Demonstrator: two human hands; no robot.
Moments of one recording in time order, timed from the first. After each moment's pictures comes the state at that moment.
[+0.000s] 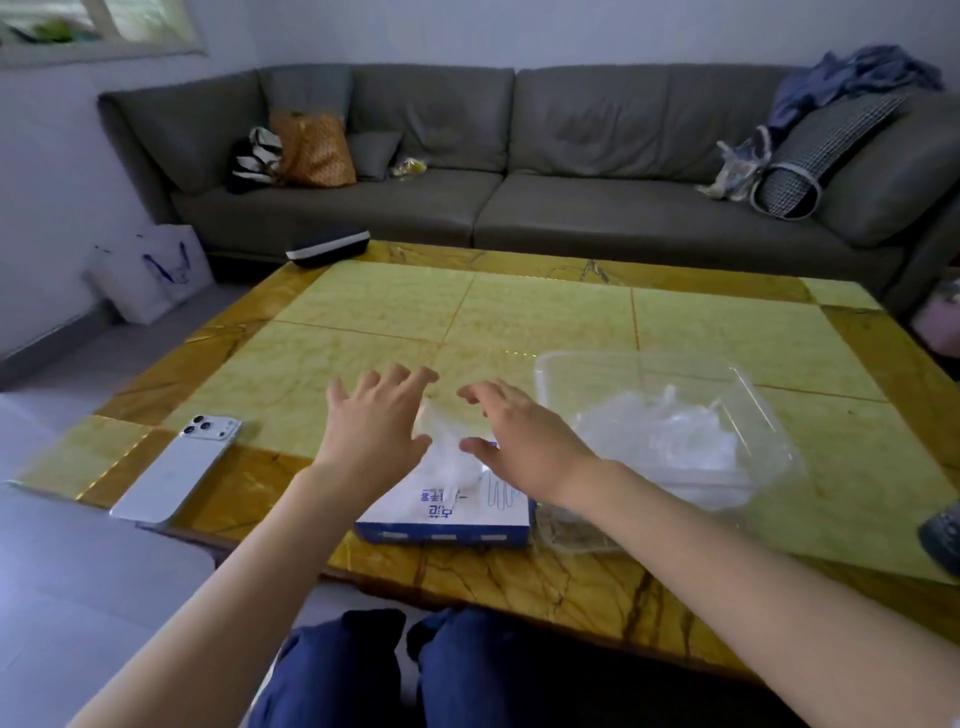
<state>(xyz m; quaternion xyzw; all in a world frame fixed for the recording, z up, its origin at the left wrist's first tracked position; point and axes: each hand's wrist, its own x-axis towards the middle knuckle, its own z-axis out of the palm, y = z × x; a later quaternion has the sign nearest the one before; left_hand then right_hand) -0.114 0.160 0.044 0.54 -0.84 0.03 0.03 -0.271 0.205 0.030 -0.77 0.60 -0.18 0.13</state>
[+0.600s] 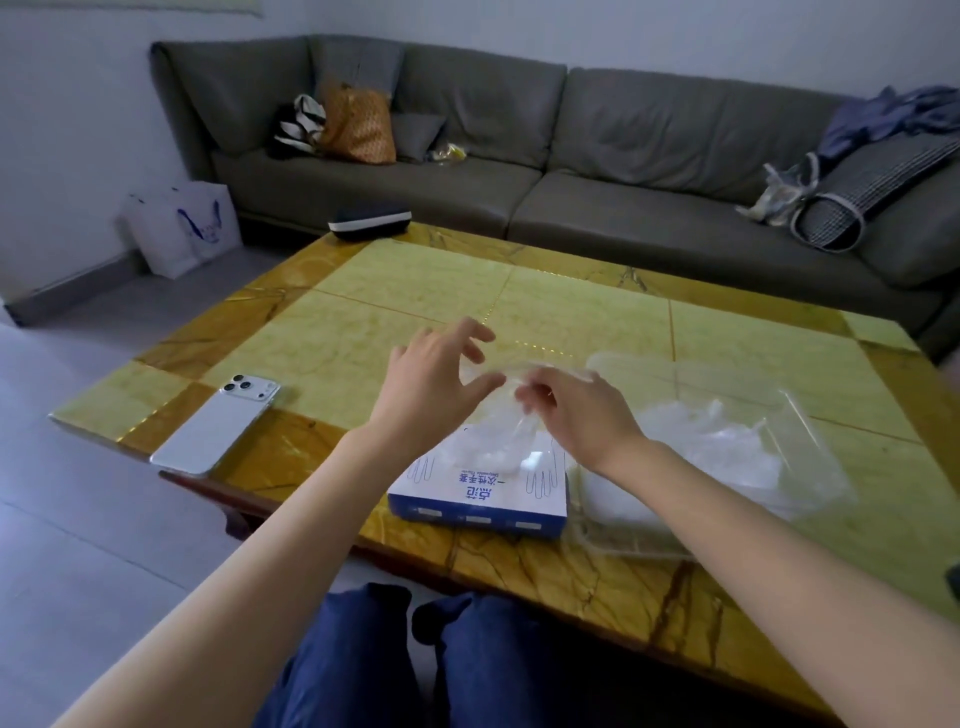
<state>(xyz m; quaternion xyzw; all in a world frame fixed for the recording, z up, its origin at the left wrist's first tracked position) -0.097 0.145 0.042 0.46 -0.81 -0.16 0.32 -0.266 0.181 0.028 -0.71 0.67 -0.18 0.08</state>
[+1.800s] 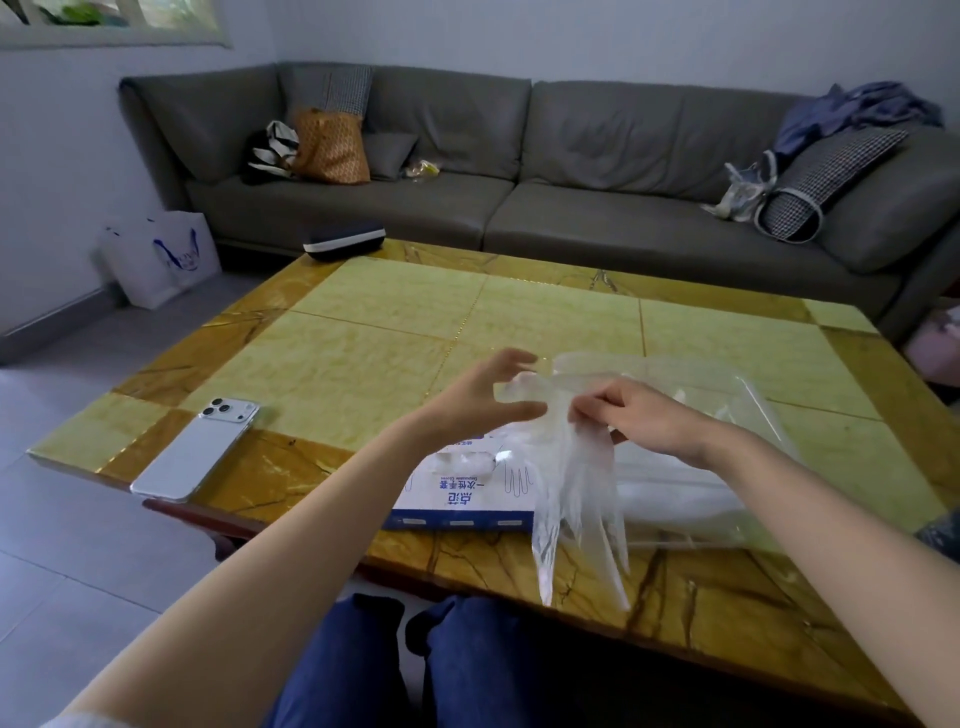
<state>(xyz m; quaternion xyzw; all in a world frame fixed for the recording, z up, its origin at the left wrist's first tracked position) -0.152 0.140 0.032 0.35 -0.80 -0.43 0.21 -0.340 0.218 0.050 -0.61 0.65 -0.24 0.38</state>
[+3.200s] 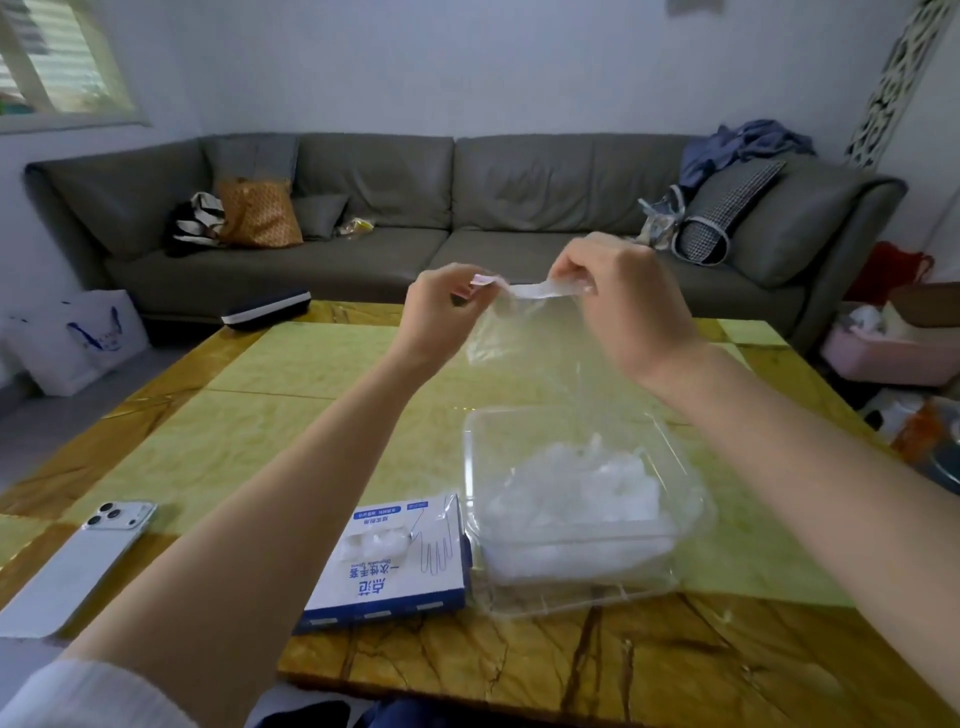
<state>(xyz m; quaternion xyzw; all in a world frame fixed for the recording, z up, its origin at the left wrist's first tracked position) -0.256 0.087 0.119 0.31 -0.79 -0.24 0.46 -0.408 0.192 0.149 -0.67 0.59 -0.39 -0.21</state>
